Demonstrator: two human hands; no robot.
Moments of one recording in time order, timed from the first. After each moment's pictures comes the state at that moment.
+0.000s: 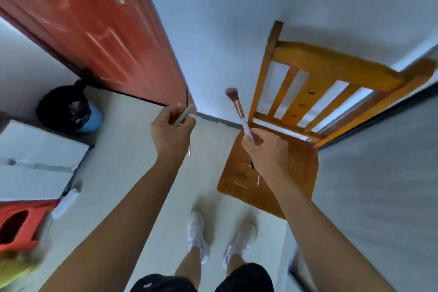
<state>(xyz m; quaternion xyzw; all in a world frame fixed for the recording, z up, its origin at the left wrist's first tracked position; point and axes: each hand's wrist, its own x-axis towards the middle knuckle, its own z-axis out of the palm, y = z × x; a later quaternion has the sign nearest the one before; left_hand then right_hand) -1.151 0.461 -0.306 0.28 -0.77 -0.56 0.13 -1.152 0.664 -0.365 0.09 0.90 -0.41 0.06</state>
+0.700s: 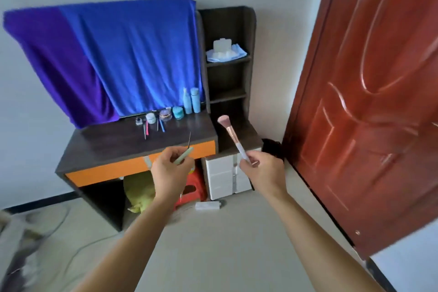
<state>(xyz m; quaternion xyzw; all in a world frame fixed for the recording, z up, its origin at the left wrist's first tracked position) -0.702 -0.058 -0.140 0.53 -0.61 -0.38 0.45 -0.903 0.035 -0.165 -0.47 0.77 -0.43 0.09</state>
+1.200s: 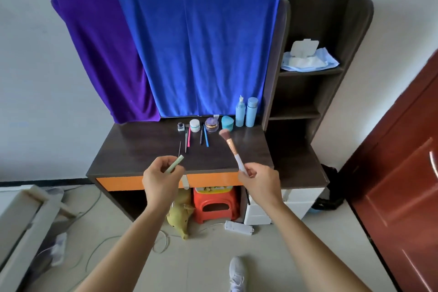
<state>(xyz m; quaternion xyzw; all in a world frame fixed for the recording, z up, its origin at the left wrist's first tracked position) -0.623 -0.307 -0.195 0.64 -0.48 -0.36 0.48 -0.853 -0.263 -0.228 -0.52 0.74 -0.38 0.20</state>
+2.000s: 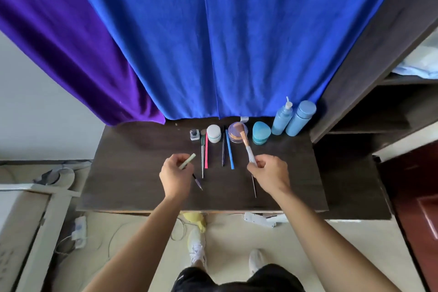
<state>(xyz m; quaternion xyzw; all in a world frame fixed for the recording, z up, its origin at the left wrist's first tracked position) -0.629 -0.601 -0.298 0.76 -0.46 -0.34 0.31 -0.863 -0.564 -0.319 -0.45 0.79 -0.25 0.32</state>
